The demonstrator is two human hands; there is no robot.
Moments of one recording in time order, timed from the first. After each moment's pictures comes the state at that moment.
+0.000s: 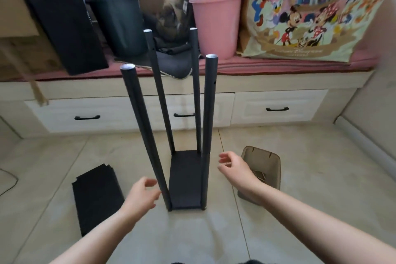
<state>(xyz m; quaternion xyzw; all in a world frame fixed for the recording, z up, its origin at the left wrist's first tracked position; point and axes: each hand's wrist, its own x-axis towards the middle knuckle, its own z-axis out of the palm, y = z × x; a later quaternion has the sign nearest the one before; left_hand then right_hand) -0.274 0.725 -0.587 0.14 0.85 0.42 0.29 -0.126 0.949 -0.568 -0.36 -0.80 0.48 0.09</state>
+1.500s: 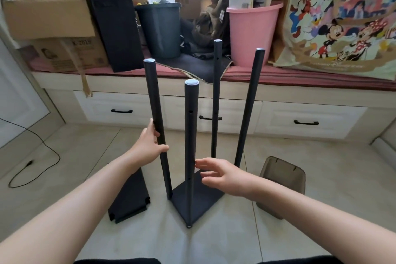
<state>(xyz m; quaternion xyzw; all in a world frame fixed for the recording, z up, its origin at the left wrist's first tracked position) -0.337 0.713 -0.487 0.23 0.87 0.39 0.19 -0.158 0.880 -0.509 -0.11 -0.85 0.52 -0.09</state>
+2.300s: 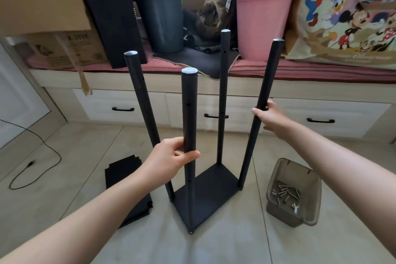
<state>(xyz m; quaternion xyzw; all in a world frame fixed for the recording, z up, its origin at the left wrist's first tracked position) -0.310 0.736 -0.492 0.32 0.79 0.46 0.23 -0.244 1.051 -0.498 -0.35 -0.79 0.47 0.19</state>
